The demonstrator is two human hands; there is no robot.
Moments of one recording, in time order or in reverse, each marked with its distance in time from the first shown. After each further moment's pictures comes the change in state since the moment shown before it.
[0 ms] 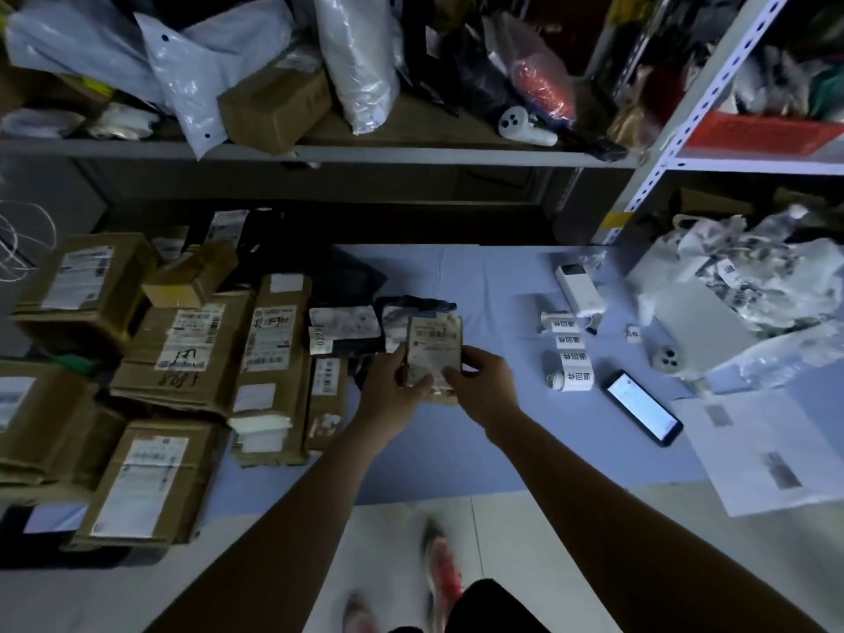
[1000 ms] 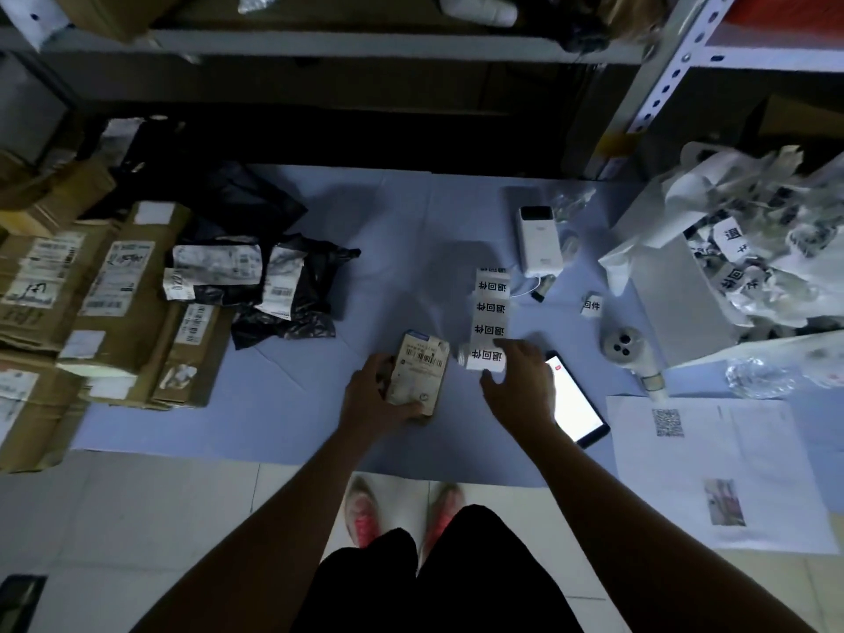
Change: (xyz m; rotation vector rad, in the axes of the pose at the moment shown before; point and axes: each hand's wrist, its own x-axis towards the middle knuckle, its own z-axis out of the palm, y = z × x) left_hand 0.018 -0.036 0.230 0.255 0.076 -0.440; right_hand 0.112 0.196 -0.199 -0.550 -0.061 -0.163
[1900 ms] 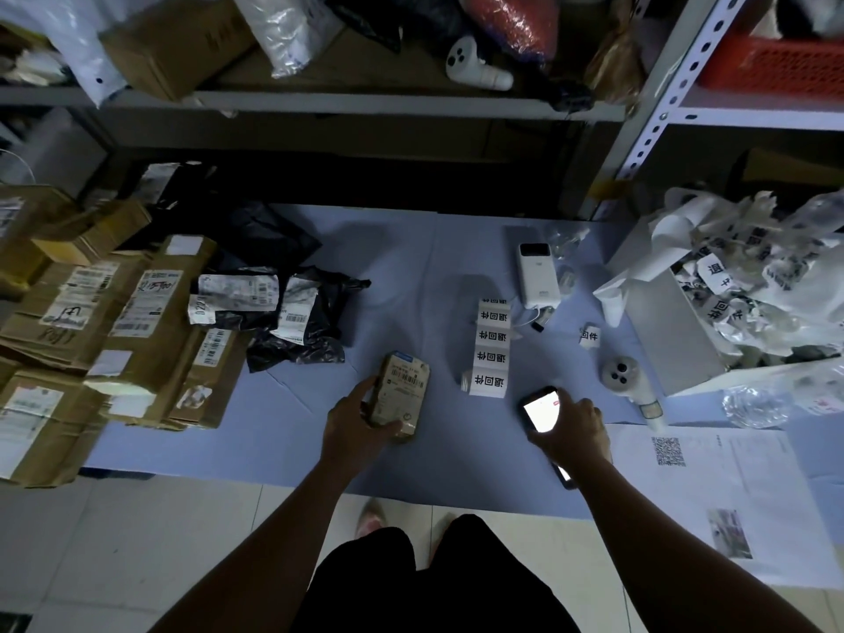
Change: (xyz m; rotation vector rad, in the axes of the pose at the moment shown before) left_hand -0.013 -0.011 -0.023 0.012 0.104 0.021; right_hand 0.000 0.074 -0.027 -0.272 -0.232 0.274
